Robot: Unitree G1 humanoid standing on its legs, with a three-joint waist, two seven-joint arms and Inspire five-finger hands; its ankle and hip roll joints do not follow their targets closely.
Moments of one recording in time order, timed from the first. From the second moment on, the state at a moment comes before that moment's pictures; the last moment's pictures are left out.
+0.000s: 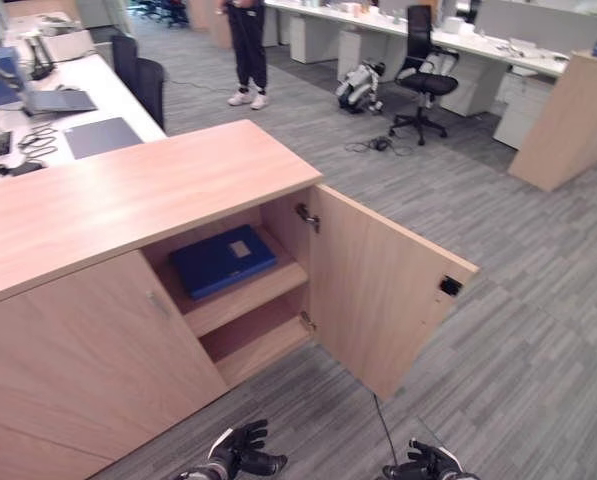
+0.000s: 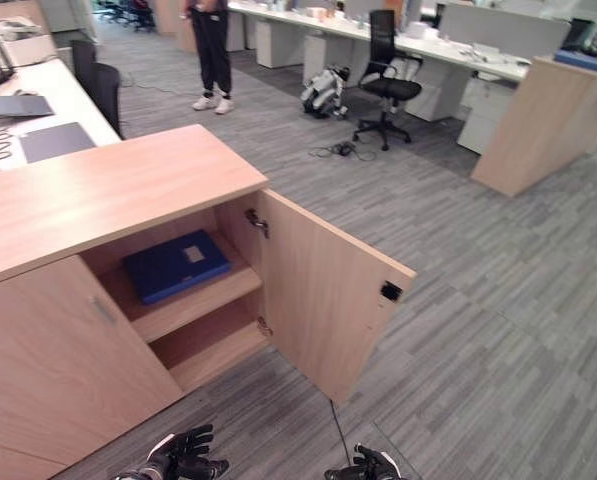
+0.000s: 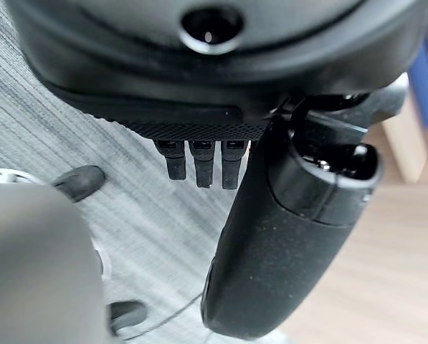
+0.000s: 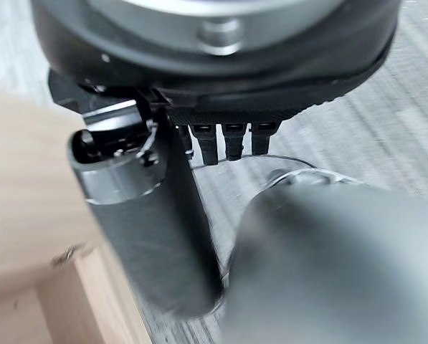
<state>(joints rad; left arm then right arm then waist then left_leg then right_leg) 0.10 0.29 -0.32 0.92 -0.26 -0.07 -0.13 -0.02 -0.23 0.20 1.18 0.15 -0.04 0.04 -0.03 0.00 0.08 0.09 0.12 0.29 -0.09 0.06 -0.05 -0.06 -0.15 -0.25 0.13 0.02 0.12</state>
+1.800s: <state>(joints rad) 0.11 0.28 -0.27 1.04 -0.27 -0.09 -0.11 -0.64 -0.38 0.33 1.01 0.40 -0.04 -0.06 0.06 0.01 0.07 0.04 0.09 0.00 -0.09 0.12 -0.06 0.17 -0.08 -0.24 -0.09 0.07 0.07</state>
